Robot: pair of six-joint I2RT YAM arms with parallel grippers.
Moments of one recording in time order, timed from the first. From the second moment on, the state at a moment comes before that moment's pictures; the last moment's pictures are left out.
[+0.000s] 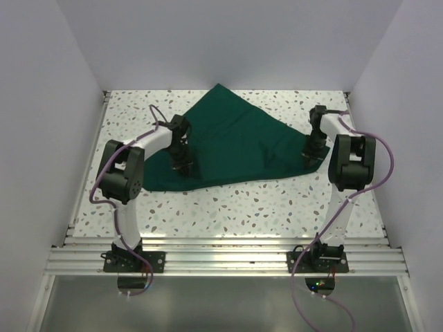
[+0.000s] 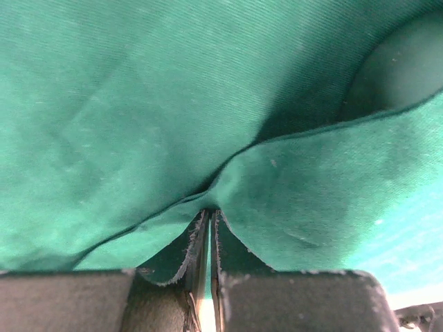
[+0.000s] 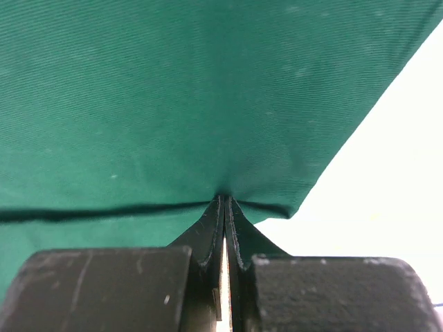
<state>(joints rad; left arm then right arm) -0.32 2.00 1.40 -0.82 0.13 -0.54 -0.06 2.13 1.61 -1.03 0.09 0.36</state>
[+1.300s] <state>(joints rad) -0.26 1.65 1.15 -0.82 0.14 -0.59 -0.01 2.09 1.55 -0.97 -0.14 0.36</state>
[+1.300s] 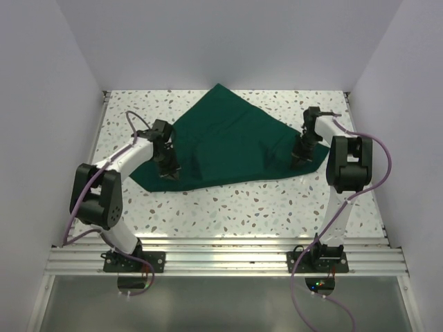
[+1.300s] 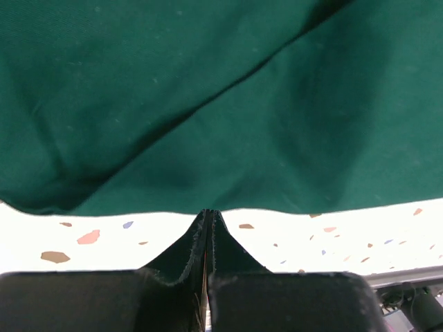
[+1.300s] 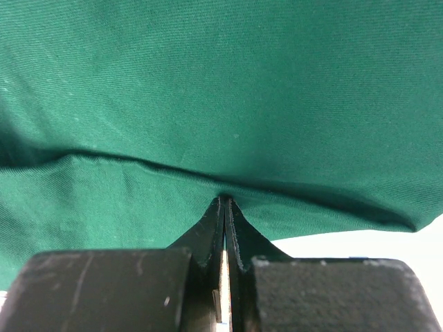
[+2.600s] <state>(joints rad) -0.19 1.70 1.05 -0.81 0.03 -0.52 -0.01 2.12 1.61 -1.01 -0.11 0.36</state>
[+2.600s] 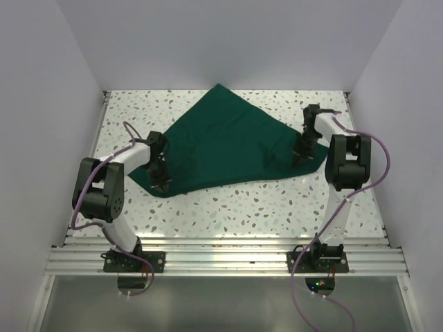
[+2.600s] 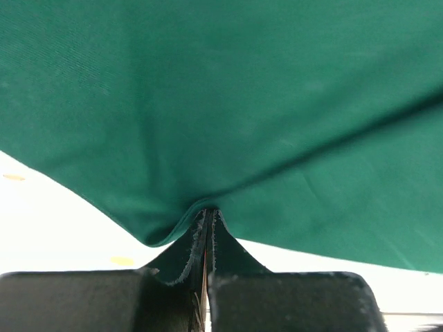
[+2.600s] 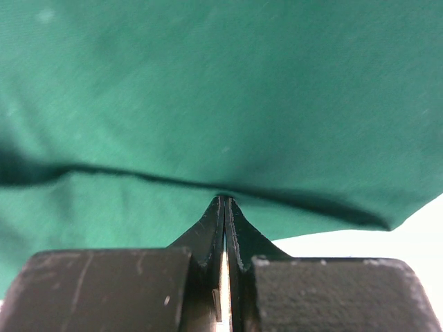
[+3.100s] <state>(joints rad) -0.16 1.73 1.27 -0.82 -0.05 -0.46 -0.15 2.08 1.73 -0.97 0.06 0.45</state>
